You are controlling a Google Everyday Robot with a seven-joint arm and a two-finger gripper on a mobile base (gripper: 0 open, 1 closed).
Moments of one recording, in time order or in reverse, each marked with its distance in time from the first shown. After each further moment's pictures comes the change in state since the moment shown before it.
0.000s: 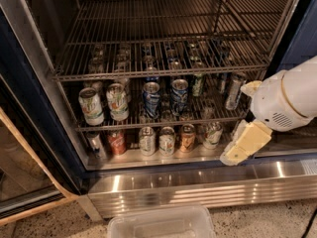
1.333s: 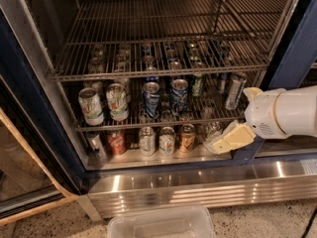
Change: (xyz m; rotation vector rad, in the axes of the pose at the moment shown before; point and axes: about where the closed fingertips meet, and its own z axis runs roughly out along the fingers) arm 0.012 -0.040 0.045 0.175 -0.196 0.153
